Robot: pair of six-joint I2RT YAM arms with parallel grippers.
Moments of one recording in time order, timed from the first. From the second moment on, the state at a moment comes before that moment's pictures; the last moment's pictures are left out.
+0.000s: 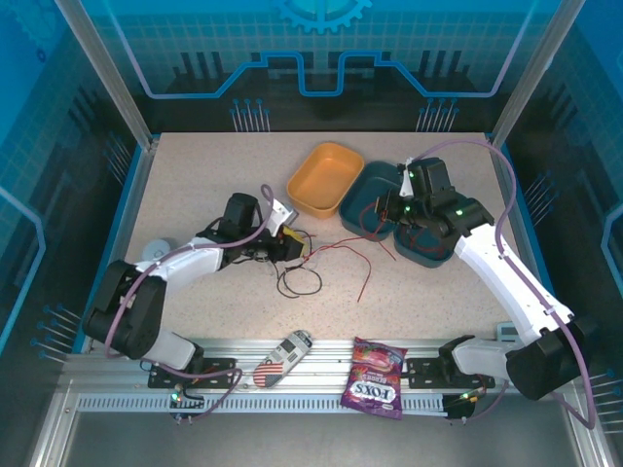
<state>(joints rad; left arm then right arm) -0.36 1.47 0.78 -0.04 0.71 0.06 0.39 1.24 1.21 -0.73 -0.14 0.56</state>
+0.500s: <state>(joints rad) -0.49 1.40 0.82 -0.28 0.30 0.40 0.38 1.25 1.26 -0.73 -0.17 0.55</state>
